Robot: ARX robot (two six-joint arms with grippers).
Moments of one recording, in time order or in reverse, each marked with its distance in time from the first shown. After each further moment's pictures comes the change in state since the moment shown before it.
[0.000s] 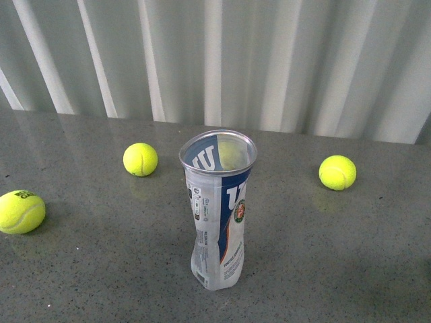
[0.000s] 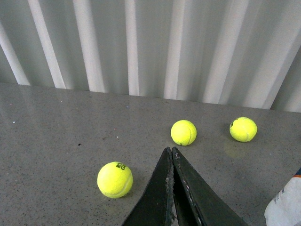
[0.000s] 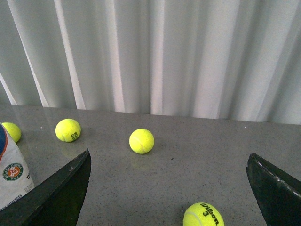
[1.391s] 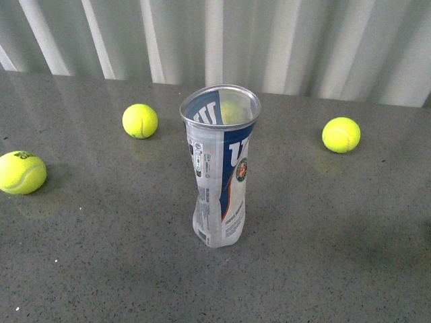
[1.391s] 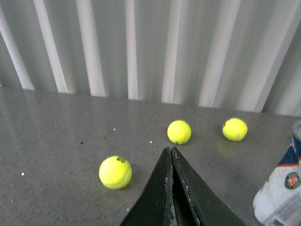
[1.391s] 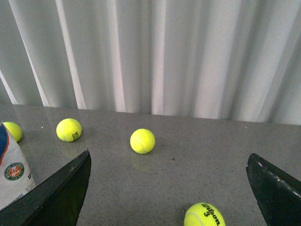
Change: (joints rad) left arm 0.003 -0.579 -0.055 -0.494 0.004 0.000; right arm 0.000 0.000 0.000 0.000 0.000 0.000
